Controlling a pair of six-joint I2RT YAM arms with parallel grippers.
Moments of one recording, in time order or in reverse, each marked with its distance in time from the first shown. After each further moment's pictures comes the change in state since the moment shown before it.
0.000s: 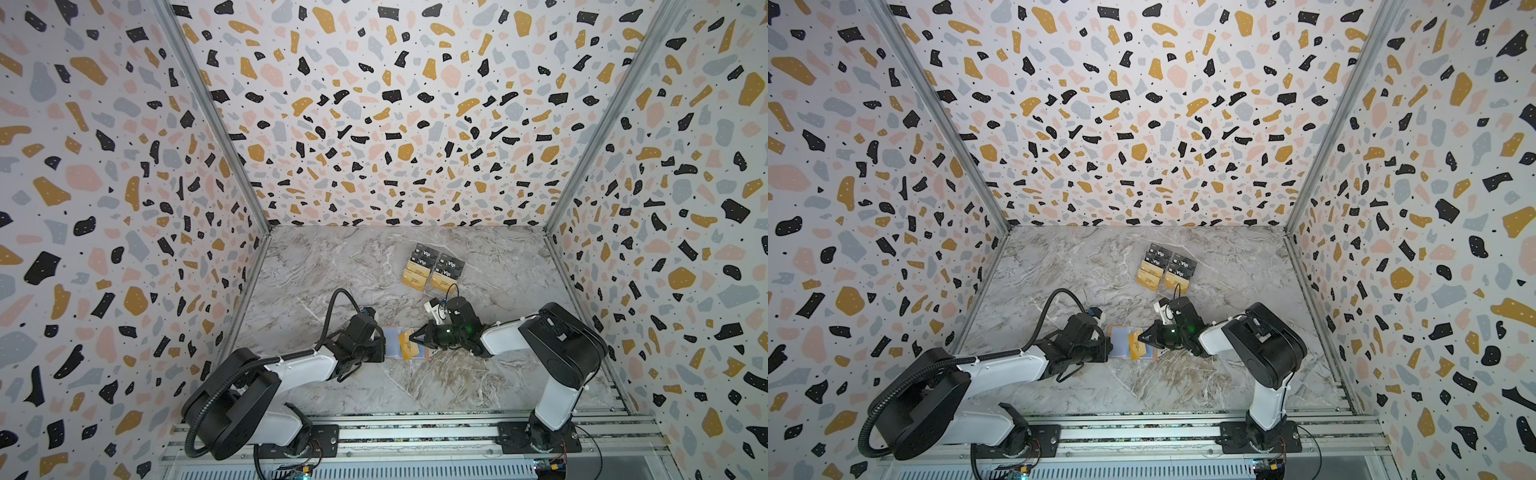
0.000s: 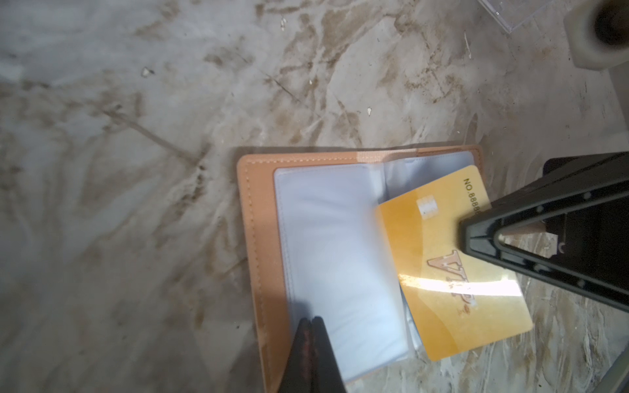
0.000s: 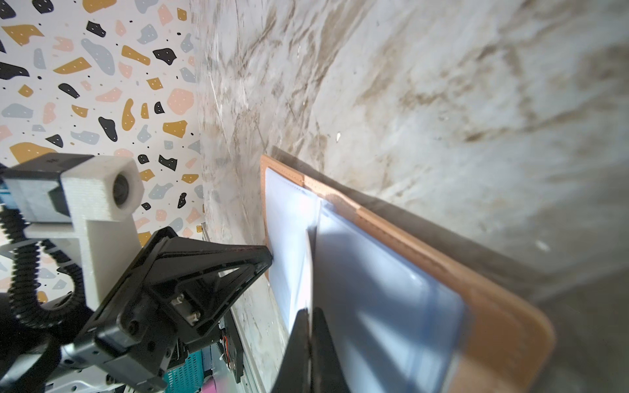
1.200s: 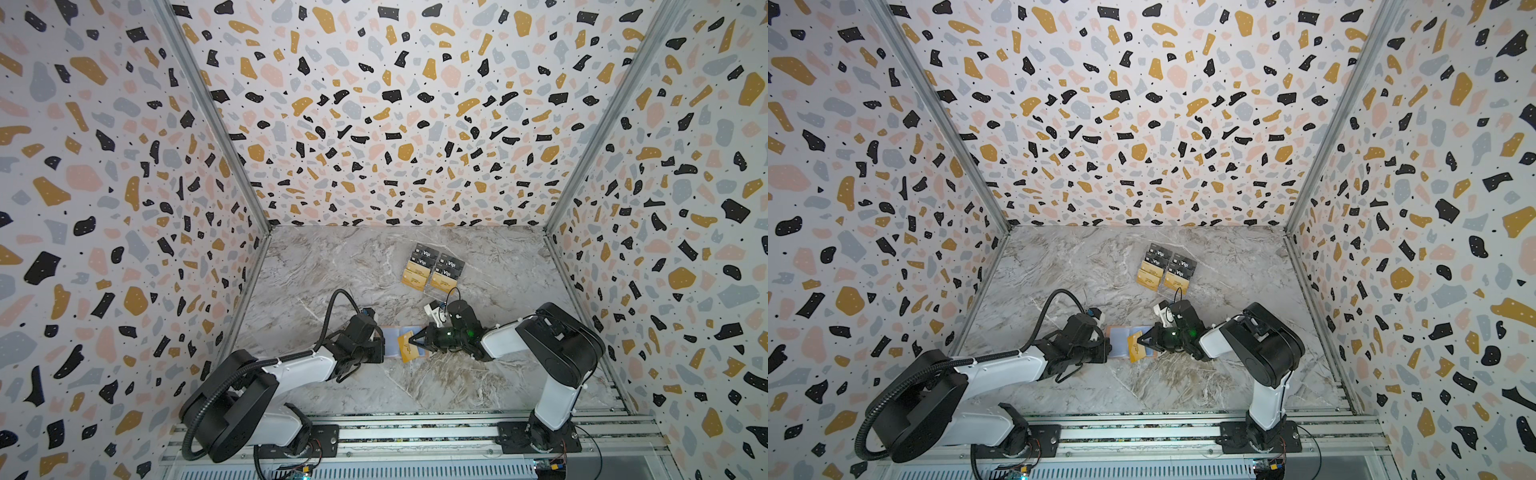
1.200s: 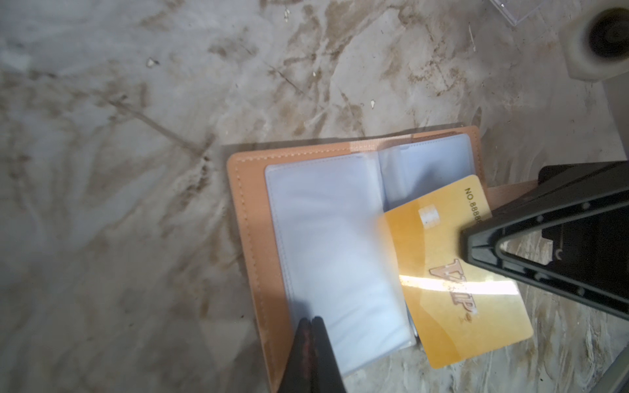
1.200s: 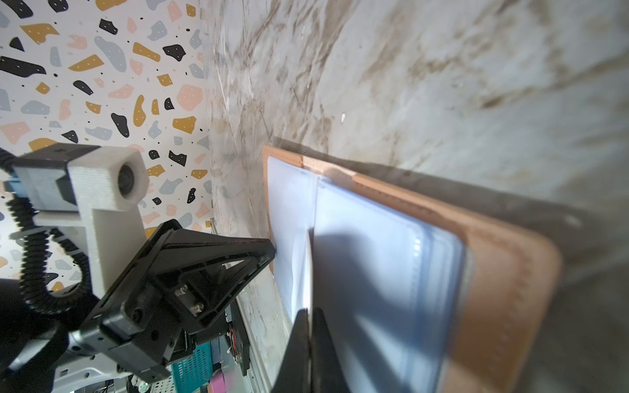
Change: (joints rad) left arm 0.000 -0.015 0.000 -0.027 0.000 0.002; right arm 0.009 0.002 -0.043 0.076 -0.018 0.037
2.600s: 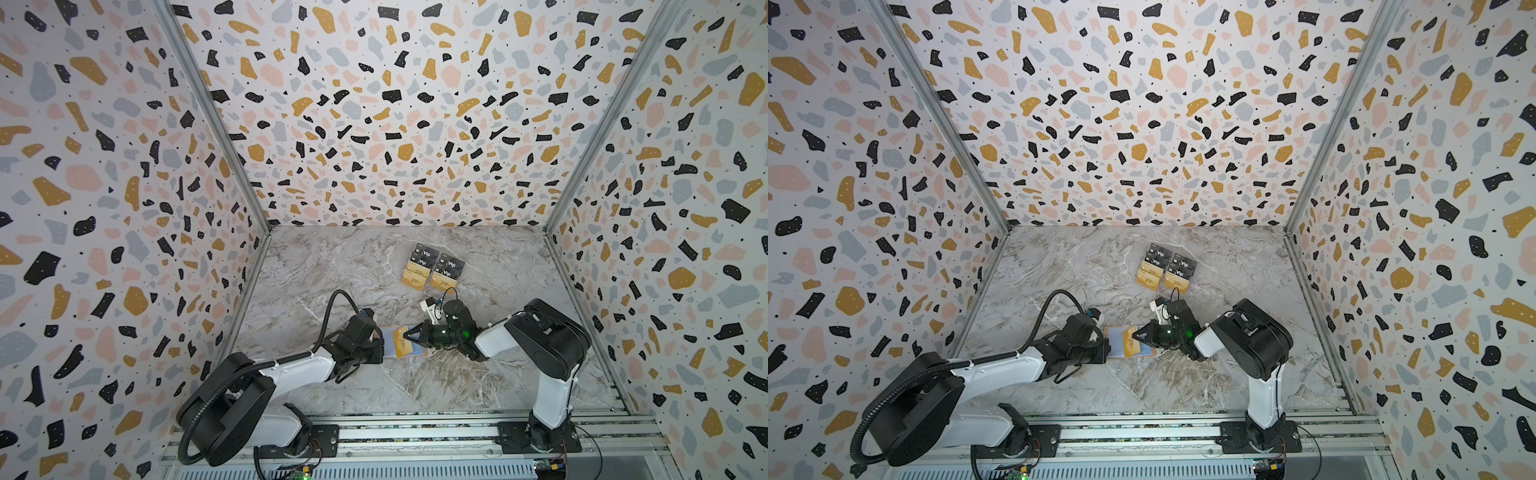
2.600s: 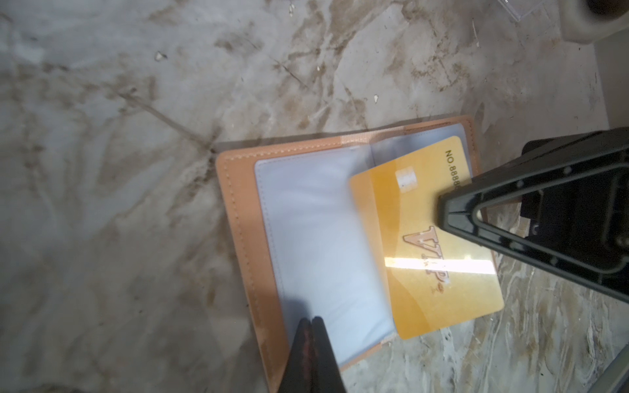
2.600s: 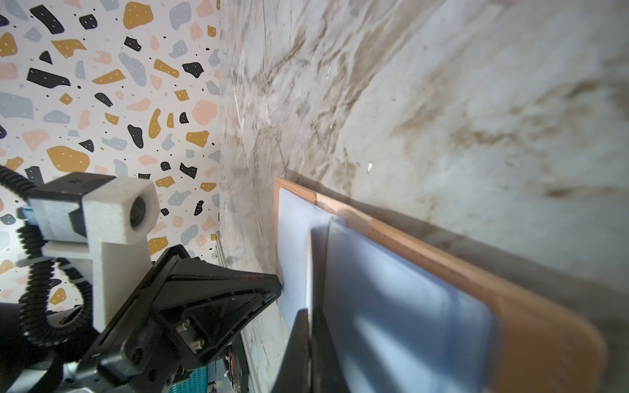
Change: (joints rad) left arm 0.000 -0.019 0.000 -0.028 -0.003 0.000; right arm 0.024 0.081 0.031 0.150 0.048 0.031
